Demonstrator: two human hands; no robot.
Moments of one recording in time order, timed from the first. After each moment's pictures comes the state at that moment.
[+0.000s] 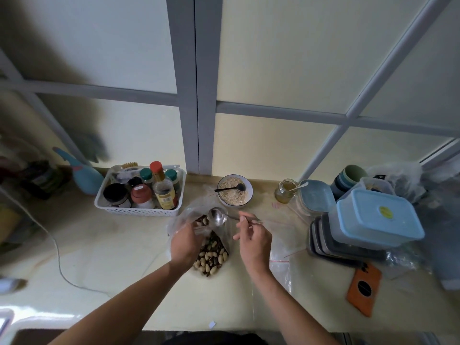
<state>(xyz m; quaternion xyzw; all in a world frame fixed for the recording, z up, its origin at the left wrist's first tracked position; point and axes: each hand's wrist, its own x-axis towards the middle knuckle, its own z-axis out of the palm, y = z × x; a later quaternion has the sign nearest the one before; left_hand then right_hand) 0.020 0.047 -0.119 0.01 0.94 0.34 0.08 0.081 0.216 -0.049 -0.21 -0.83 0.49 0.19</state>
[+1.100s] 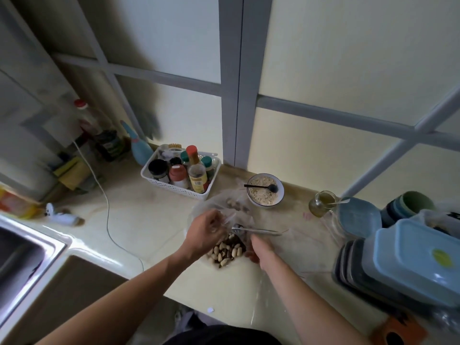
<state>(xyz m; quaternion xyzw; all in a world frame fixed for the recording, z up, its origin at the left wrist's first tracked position) 0.054 0.062 -0.069 0.02 0.91 0.42 0.03 0.046 0.249 -0.154 -0.37 -0.68 0.58 -0.25</state>
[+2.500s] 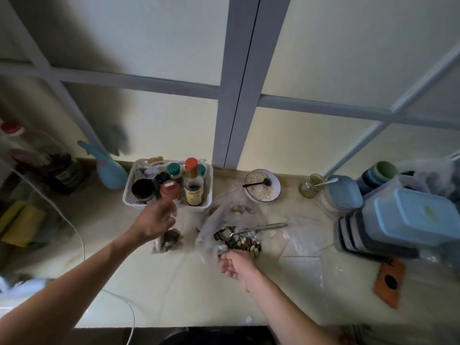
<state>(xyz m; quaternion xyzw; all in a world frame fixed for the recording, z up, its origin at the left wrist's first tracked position) -0.078 -0.147 -0.086 0.17 0.90 0.36 0.16 0.065 0.097 -0.124 -0.45 -0.60 0.61 -0.26</state>
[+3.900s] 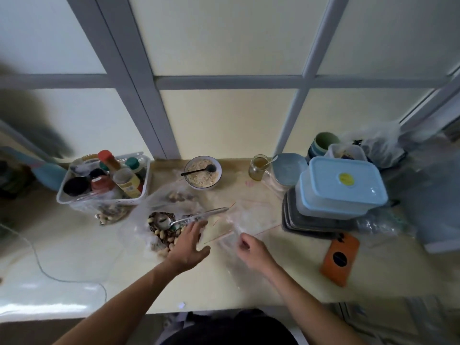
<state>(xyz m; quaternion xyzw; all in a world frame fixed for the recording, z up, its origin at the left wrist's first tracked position) 0.077 0.126 -0.136 0.20 0.90 0.32 0.21 0.155 0.355 -0.145 -0.17 -0.85 0.47 -0.18</state>
